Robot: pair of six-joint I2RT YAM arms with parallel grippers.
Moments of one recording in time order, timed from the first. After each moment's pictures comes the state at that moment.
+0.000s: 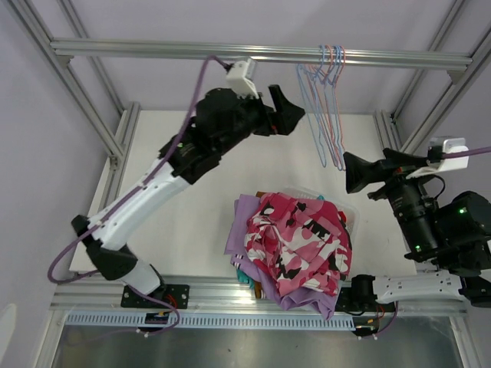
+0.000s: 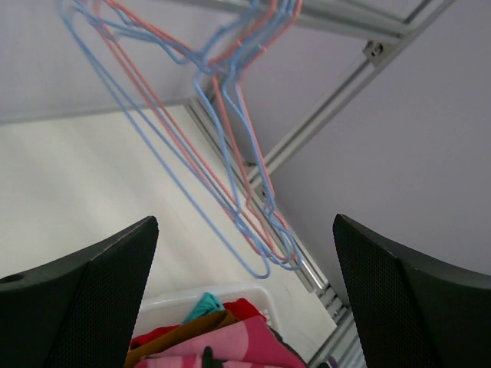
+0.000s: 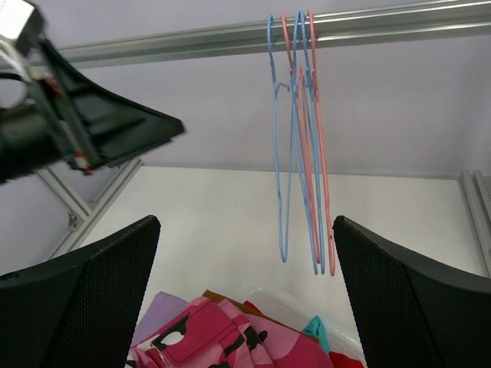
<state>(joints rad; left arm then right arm) -0.88 1.61 1.88 -0.34 -0.14 -0.56 1.50 0.72 1.39 -0.28 1.21 -0.14</state>
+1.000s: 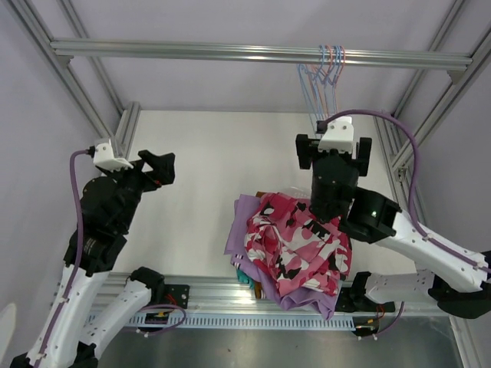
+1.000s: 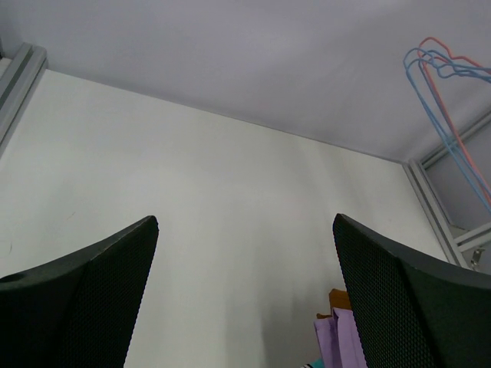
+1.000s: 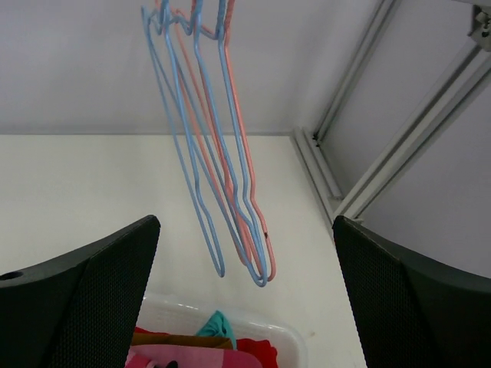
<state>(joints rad) -0.38 0.63 1.02 -0.44 -0.26 -0.40 1.11 1.13 1.42 -0.41 1.32 -0.05</state>
